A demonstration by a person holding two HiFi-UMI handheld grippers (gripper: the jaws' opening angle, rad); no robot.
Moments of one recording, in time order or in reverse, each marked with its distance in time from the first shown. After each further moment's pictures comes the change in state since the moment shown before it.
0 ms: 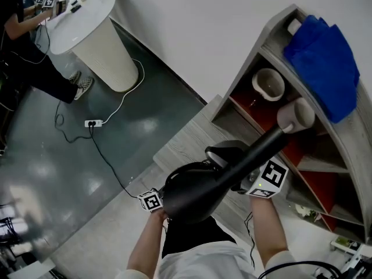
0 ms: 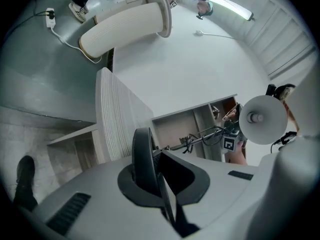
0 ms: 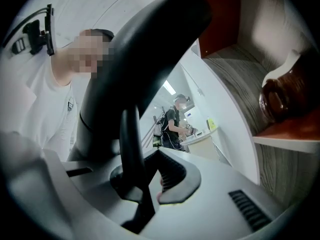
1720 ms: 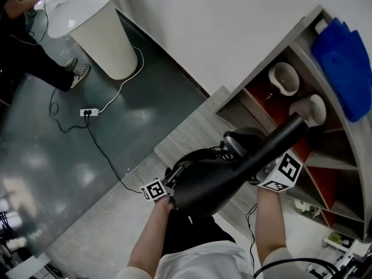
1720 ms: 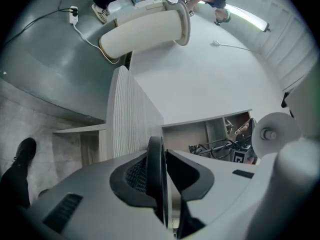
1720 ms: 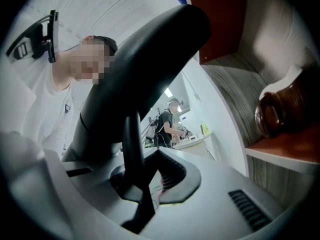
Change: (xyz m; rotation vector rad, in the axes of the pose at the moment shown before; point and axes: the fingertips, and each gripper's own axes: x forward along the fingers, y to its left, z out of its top) left arm 0.015 0.015 0.016 -0.165 -0.087 0.050; right arm 0.003 -0.016 0.011 -0.054 -0.019 -0.075
